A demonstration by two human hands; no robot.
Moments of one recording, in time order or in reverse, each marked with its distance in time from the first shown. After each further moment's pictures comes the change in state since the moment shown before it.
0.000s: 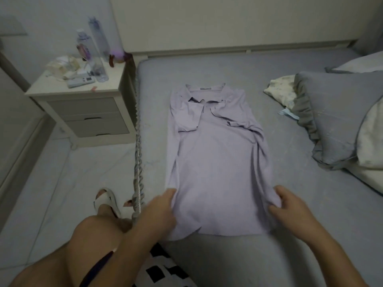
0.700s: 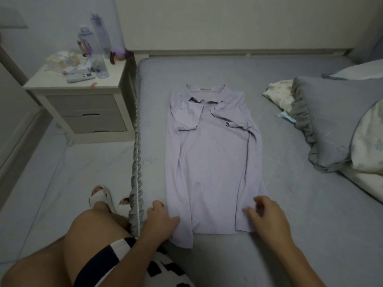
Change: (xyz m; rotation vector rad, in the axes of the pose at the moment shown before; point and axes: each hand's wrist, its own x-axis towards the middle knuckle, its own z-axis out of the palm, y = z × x) left_hand 0.009 -0.016 0.054 -0.386 0.017 -0.294; right_hand -0.011 0.006 0.060 -0.182 0.139 0.107
